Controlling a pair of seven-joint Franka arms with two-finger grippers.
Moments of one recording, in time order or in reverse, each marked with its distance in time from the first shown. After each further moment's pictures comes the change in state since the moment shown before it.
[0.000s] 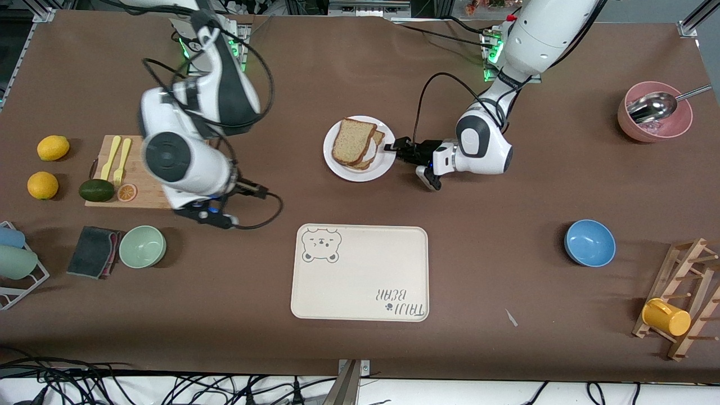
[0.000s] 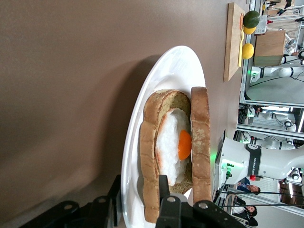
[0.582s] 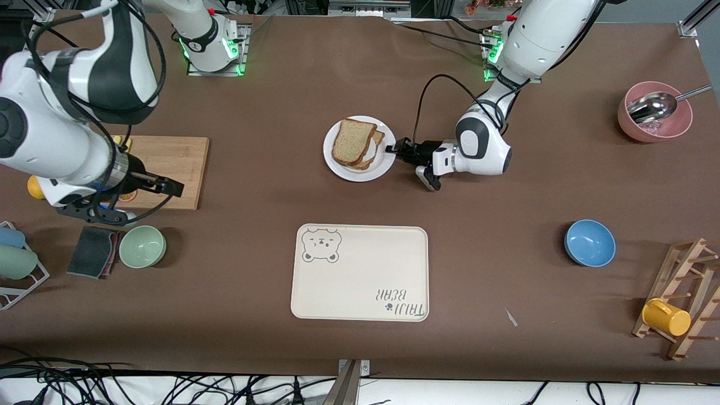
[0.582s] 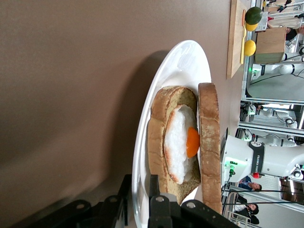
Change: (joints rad) left arm 0.000 0.021 0.000 0.005 -0.001 0.001 0.023; right arm -0.001 -0.103 -0.216 0.003 0.001 -0.085 -0.277
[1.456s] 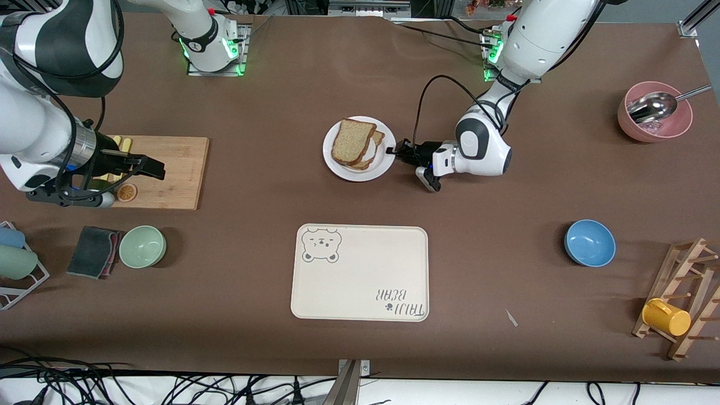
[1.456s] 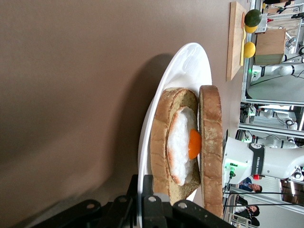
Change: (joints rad) left arm 0.003 0.002 0.002 0.008 0.000 0.002 -0.004; right arm 0.007 -0.064 -0.030 0.001 -0.001 -0.037 -0.112
